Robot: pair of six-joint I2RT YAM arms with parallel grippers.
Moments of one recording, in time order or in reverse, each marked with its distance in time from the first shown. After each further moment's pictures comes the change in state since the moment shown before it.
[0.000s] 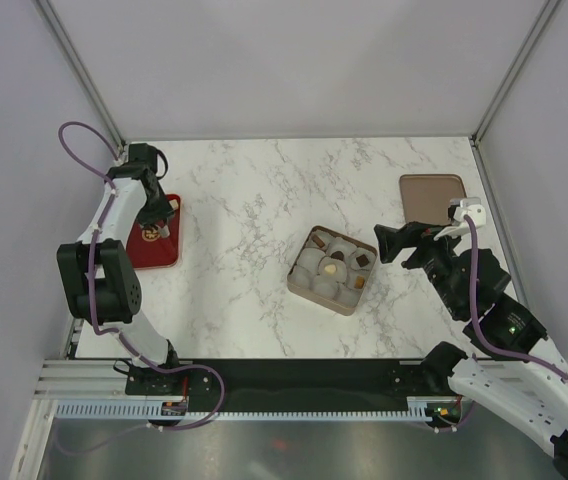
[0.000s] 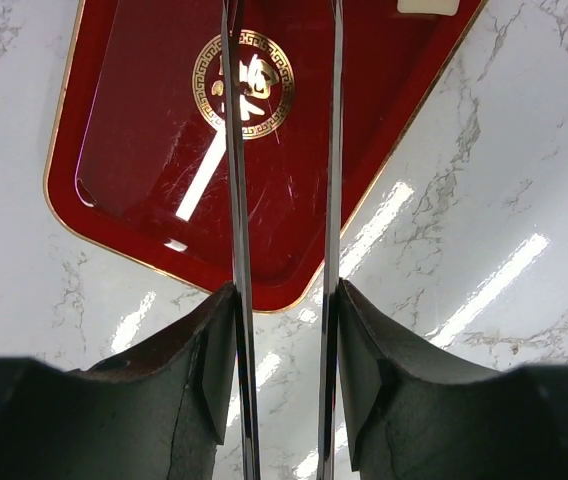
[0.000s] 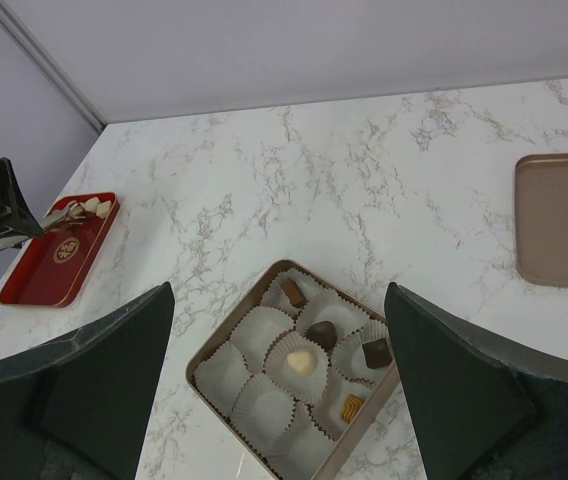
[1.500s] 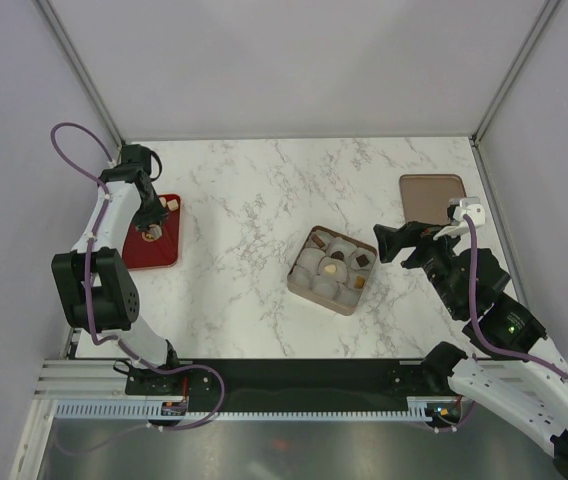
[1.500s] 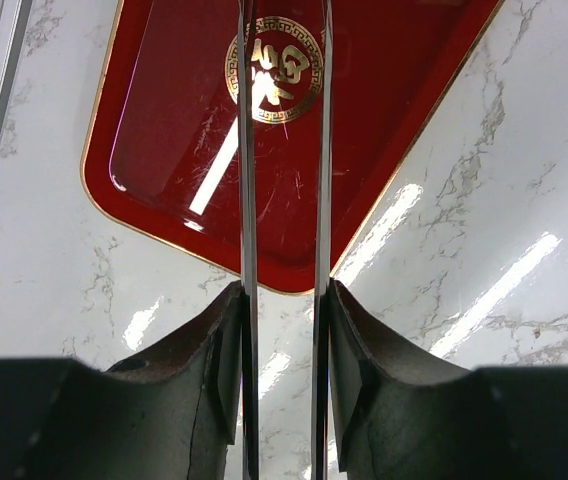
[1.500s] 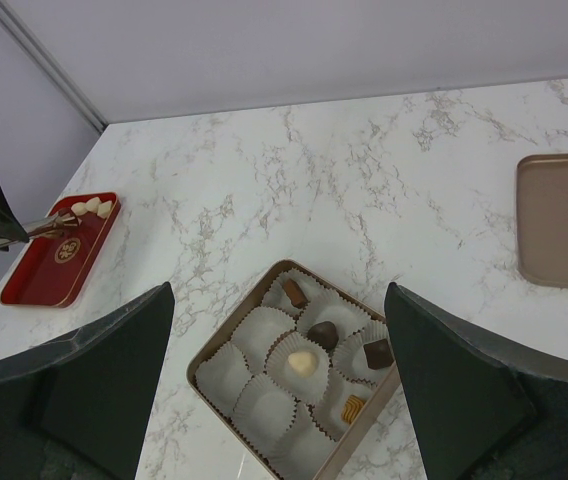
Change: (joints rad) left arm 0.024 -0.055 -0.018 -0.031 -0.002 0.034; right arm 0.000 0.005 0.000 0.005 -0.002 0.001
